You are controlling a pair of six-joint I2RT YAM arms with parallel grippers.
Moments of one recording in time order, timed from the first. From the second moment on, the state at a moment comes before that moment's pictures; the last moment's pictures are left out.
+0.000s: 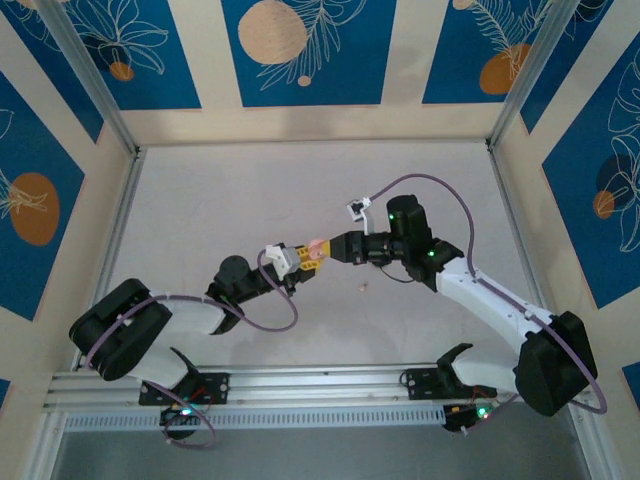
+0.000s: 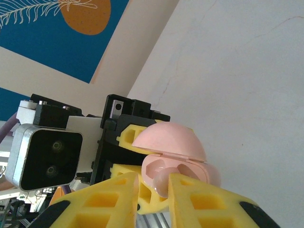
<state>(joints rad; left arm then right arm) -0.74 1.45 0.36 1.16 0.42 0.11 0.54 1.19 0.81 -0.09 -0.75 0.61</state>
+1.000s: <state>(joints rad) -0.74 1.43 0.36 1.13 0.41 0.11 0.54 1.26 0.85 -0.08 -0.80 0.61</state>
